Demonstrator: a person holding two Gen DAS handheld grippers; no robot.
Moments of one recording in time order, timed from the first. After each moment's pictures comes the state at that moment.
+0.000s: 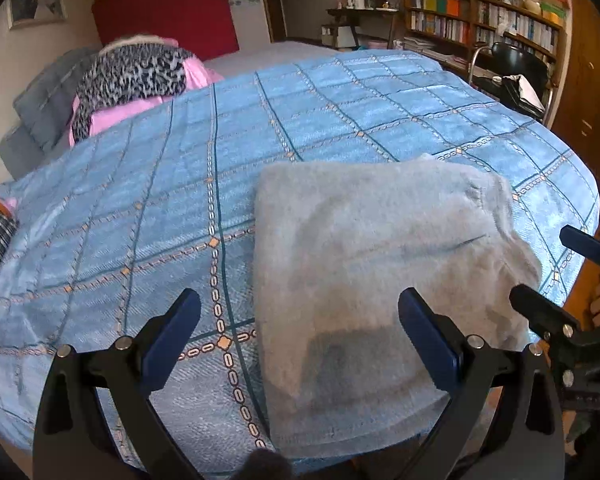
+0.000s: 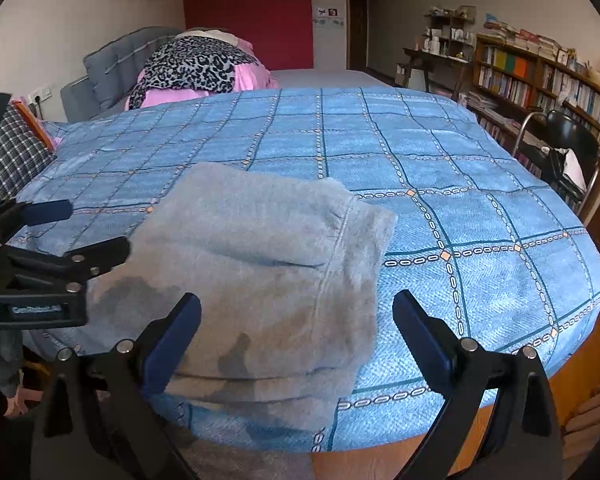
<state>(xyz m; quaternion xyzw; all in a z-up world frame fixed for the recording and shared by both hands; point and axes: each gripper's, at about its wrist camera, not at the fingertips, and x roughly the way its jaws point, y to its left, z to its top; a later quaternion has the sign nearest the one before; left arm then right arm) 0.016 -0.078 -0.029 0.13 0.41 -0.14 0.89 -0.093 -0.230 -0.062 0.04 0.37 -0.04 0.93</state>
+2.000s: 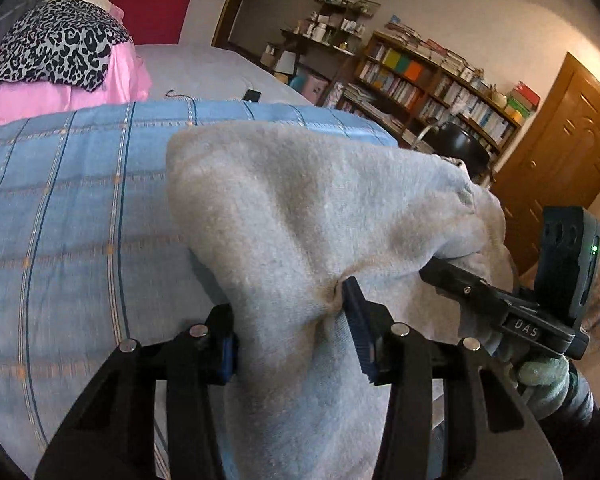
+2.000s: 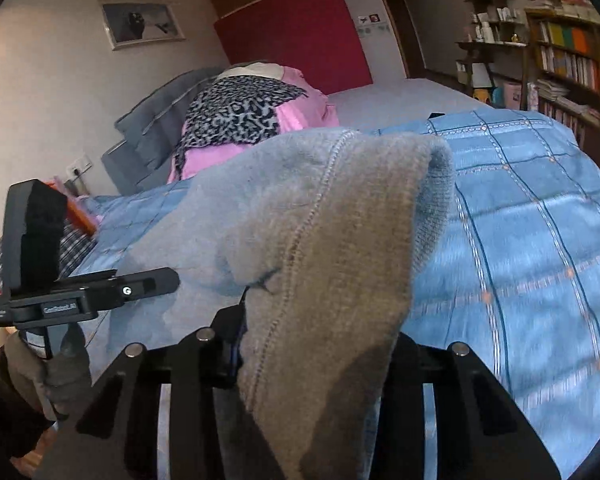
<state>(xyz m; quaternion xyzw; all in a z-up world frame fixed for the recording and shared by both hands) 0.314 -0.099 -0.006 -0.05 0.41 -0.31 0.86 0.191 -0.314 -0.035 0.15 0.32 0.11 0.93</state>
